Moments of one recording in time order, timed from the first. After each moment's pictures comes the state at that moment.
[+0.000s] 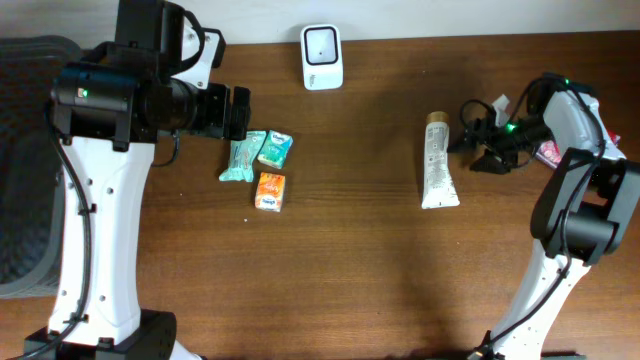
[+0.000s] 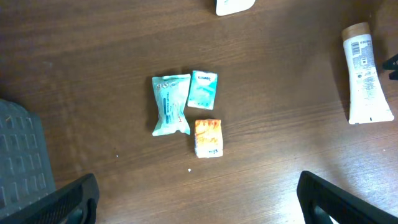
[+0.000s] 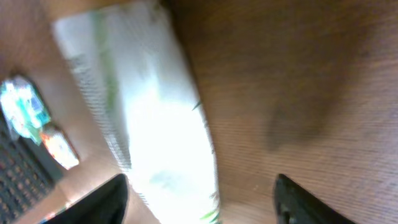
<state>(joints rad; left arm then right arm) -0.18 1.74 2.22 -1.51 0.08 0.00 -0.30 2.30 1.83 -1.23 -0.63 -0.03</state>
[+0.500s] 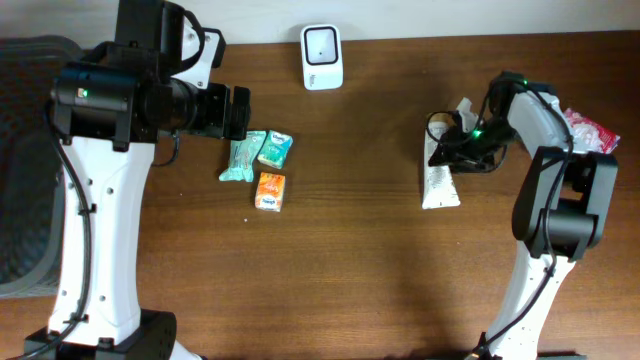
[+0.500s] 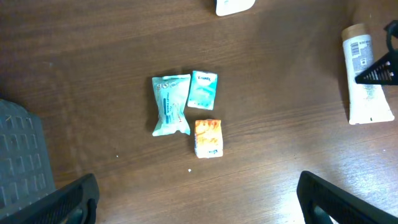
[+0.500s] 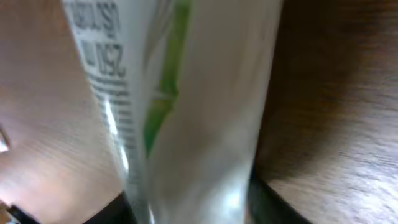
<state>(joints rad) -0.18 1.74 2.22 -1.51 0.08 0.00 -0.17 2.29 1.74 -1.12 -0.49 -0.12</state>
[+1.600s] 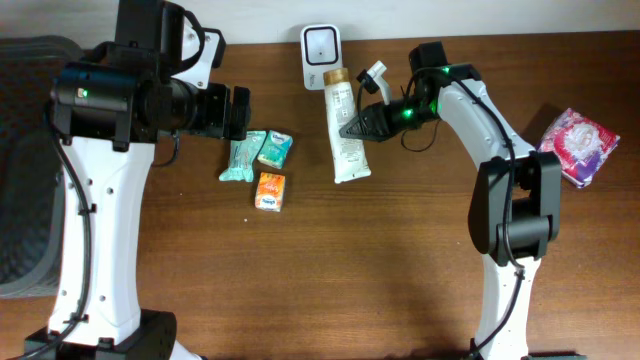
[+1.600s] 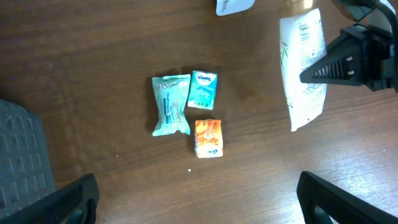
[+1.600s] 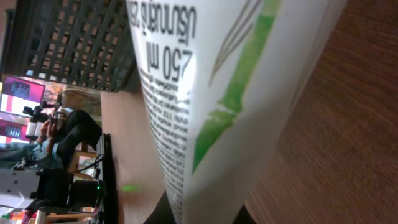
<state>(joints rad) -0.18 1.74 2.22 -1.51 0.08 0.00 0.14 2.26 1.88 -0.97 -1.09 -0.36</state>
